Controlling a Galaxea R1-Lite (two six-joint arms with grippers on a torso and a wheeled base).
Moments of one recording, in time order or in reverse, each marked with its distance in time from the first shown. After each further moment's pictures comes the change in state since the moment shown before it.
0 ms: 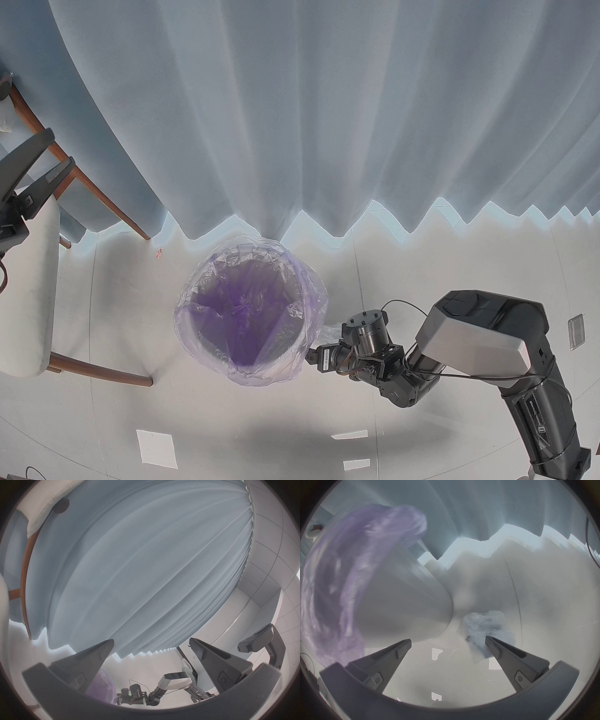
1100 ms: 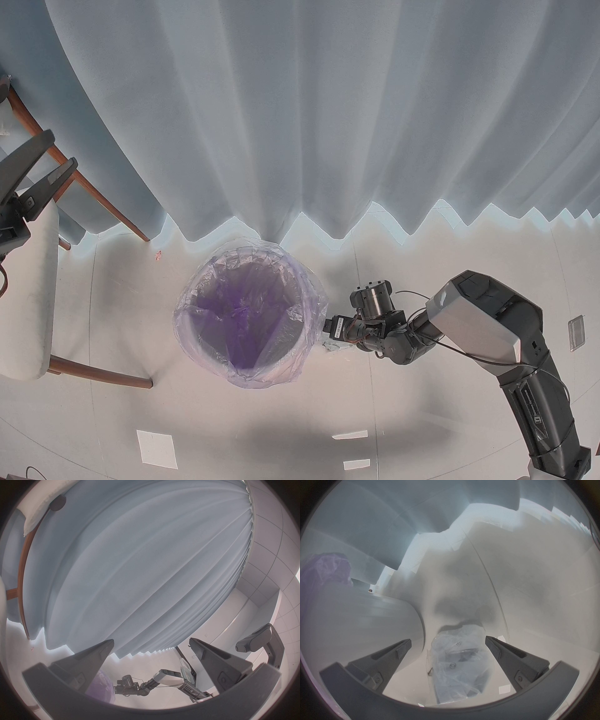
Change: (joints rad) left arm -0.025 -0.005 0.007 -0.002 0.001 -0.001; right arm -0.117 0.080 -0.364 0.404 0.029 0.184
